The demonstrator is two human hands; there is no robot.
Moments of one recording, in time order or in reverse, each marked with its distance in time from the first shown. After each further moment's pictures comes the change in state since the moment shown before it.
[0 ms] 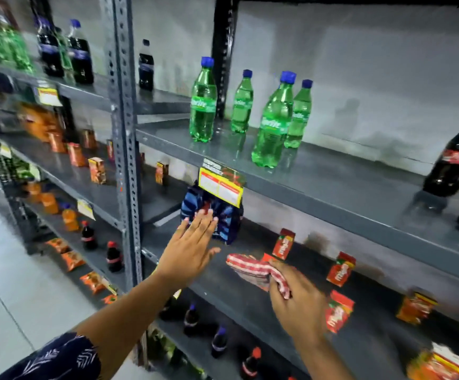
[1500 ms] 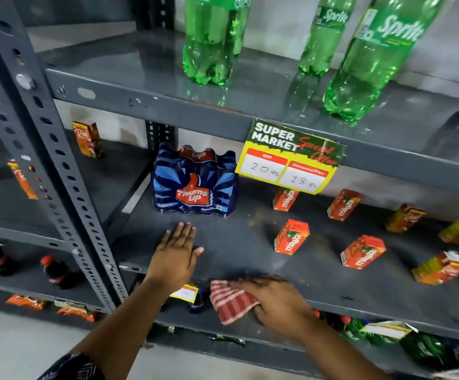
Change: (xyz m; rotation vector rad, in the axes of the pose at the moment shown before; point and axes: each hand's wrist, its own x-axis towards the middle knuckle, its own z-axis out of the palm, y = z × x) left_hand 0.039 -0.118 0.191 -0.286 -0.282 0.172; right_hand -0.016 -0.034 0.147 -0.397 -0.732 -0.015
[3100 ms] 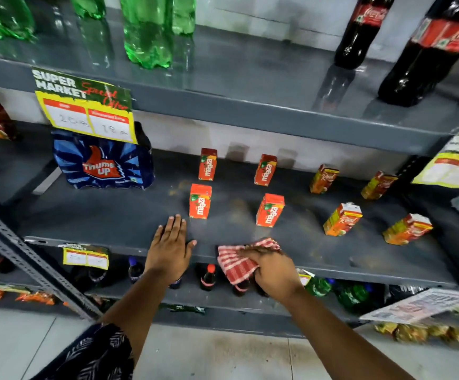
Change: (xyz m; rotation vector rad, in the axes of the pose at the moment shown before) left_hand -0.009 0.204 0.054 0.017 -0.040 -0.037; right_hand -0.143 0.150 -0.014 0.172 -0.099 0.382
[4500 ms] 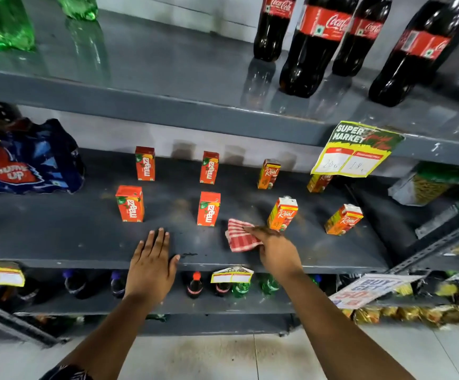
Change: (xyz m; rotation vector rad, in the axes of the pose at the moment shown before) left_hand -0.010 0.114 0.024 -0.023 0.060 0.049; right_hand -0.019 0.140 -0.029 0.064 0.223 0.169
